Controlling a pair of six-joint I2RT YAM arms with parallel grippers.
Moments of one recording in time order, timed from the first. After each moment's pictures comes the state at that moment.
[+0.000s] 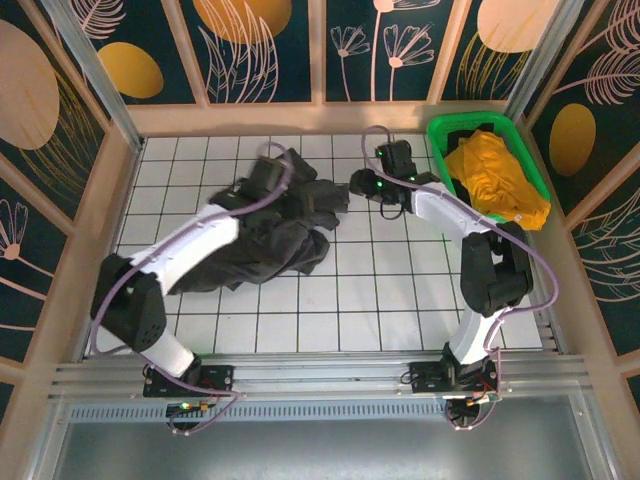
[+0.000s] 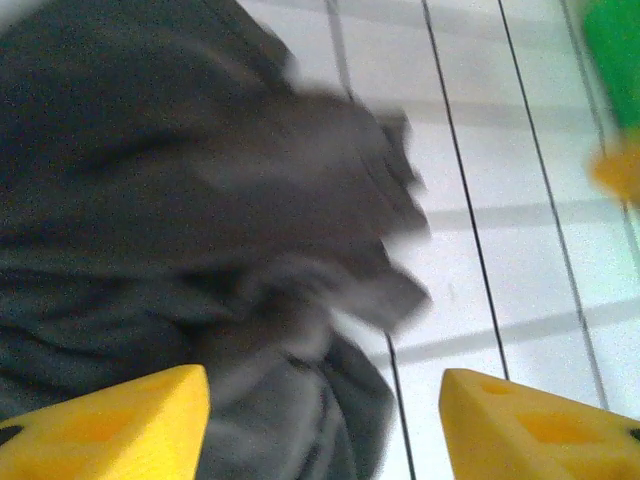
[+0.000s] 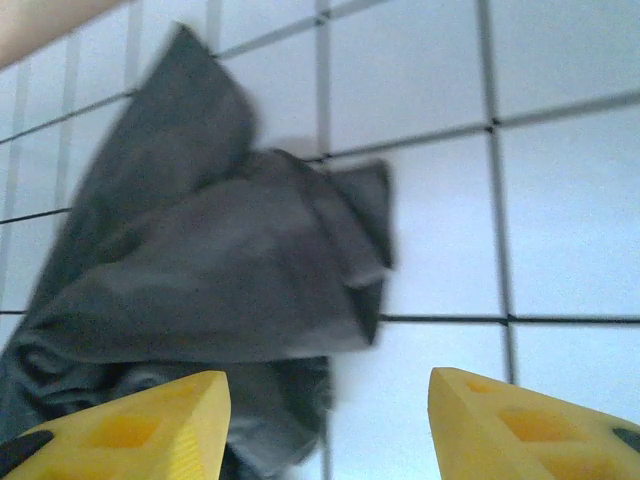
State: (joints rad) left arm -0.61 1.63 1.28 -0.48 0.02 -0.51; right arm 0.37 1.78 1.32 -0.35 -0.17 0.57
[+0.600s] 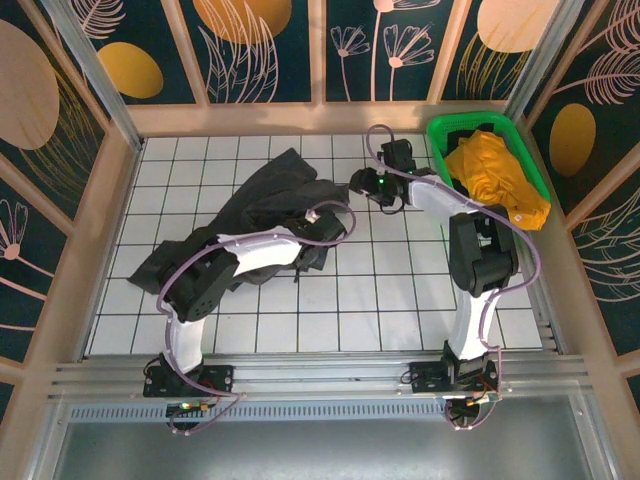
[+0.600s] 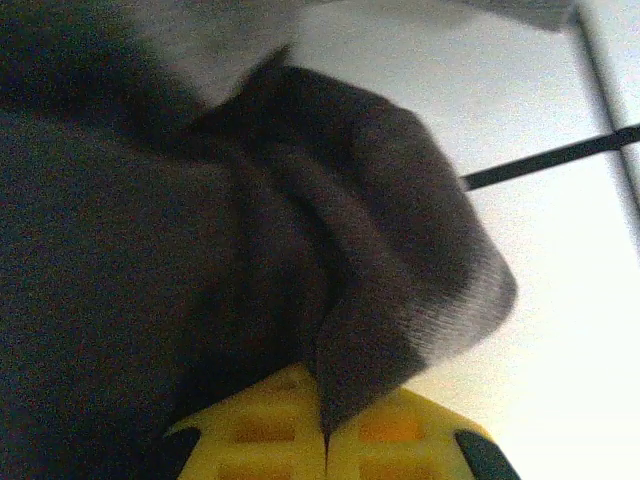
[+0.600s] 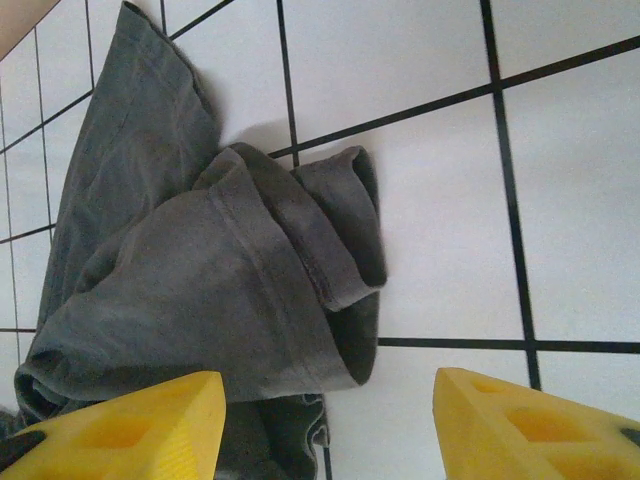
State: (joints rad) left arm -0.83 1.95 1.24 -0.55 -0.38 -0.51; right arm 0.33 1.94 1.42 -0.35 -0.31 0.63
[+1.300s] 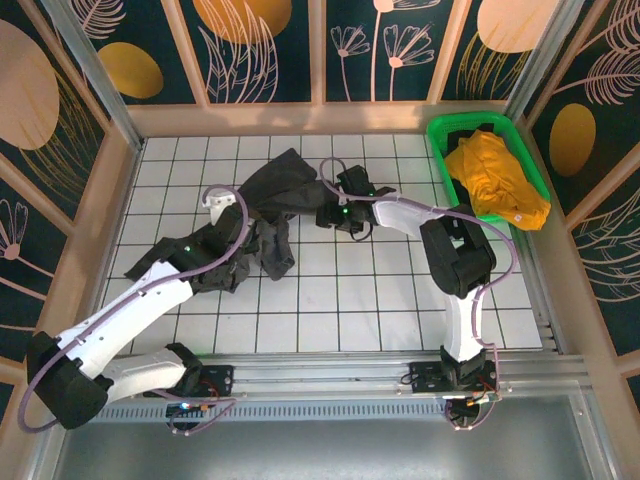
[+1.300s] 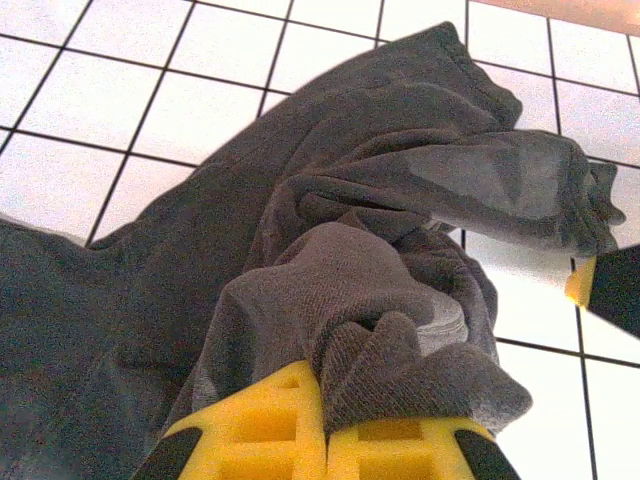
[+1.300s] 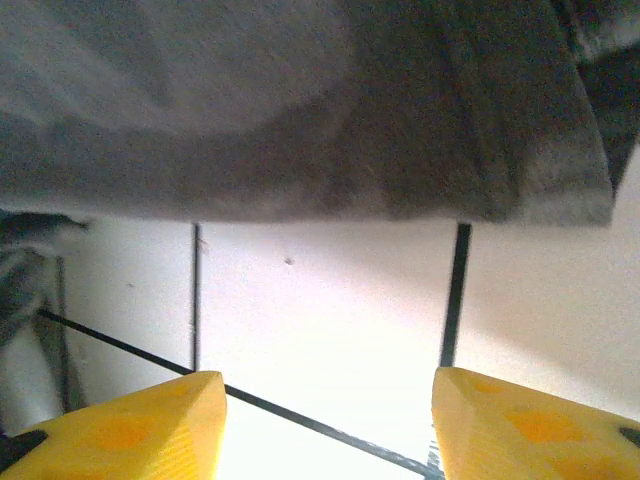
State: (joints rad) left arm -0.70 1.13 0.99 -0.72 -0.55 -0.74; right arm 0.55 1.99 1.35 -0.36 -0.27 0.57
